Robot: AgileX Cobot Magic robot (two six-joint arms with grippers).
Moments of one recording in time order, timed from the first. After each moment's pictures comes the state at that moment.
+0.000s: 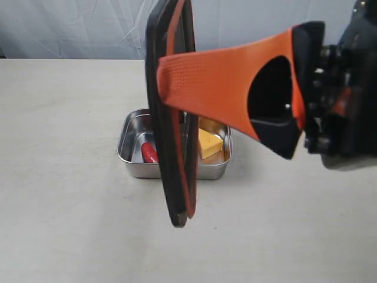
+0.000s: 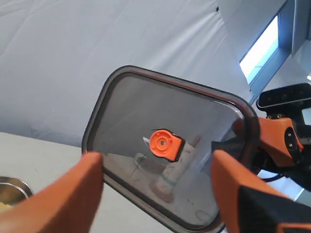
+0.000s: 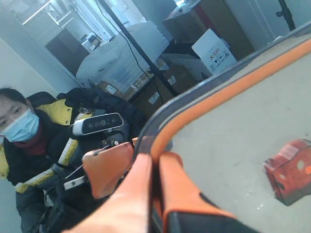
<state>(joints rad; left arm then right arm) -0.06 0.00 -0.17 -1.73 0.72 0.84 1.05 0.85 -0.76 1.41 0.39 -0.80</state>
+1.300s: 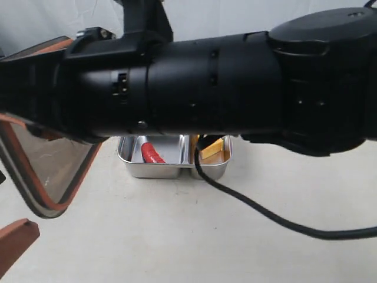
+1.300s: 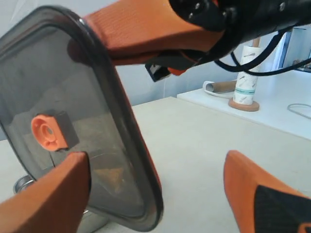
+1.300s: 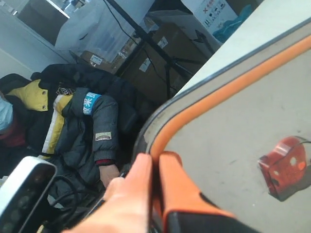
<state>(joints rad) -0.06 0.00 -0.18 -1.37 0.79 1.13 1.19 1.42 -1.06 1.74 0.33 -1.11</state>
